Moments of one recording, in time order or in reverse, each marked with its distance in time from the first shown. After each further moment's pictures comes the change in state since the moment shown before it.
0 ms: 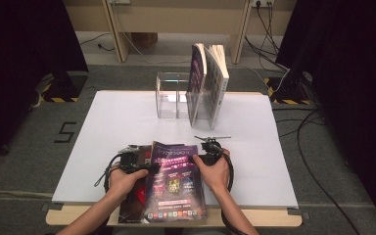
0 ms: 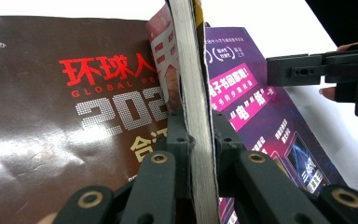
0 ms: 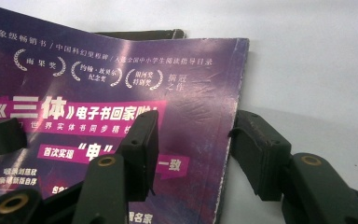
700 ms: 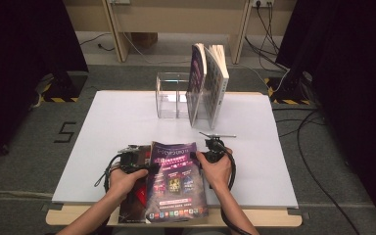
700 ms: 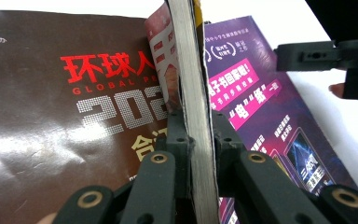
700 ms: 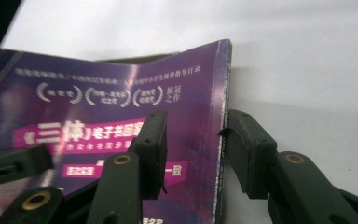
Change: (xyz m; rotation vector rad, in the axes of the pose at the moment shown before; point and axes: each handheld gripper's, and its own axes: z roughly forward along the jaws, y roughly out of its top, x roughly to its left) left arm 0.002 -0.001 0.001 -0.004 -0.007 -0.020; right arm -0.004 0.005 -0.010 -0.056 0.059 0.096
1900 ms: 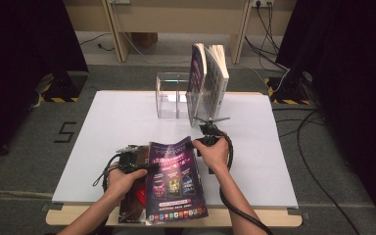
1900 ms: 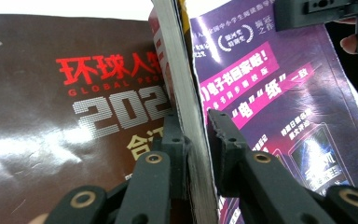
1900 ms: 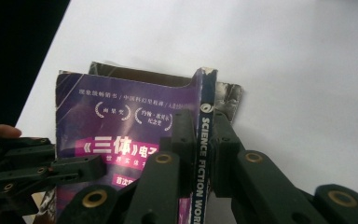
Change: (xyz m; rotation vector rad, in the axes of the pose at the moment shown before) left arm -0.001 0.003 -0.006 -0.006 -0.038 0.009; right arm 0.017 0.048 -0.002 0.126 0.135 -0.081
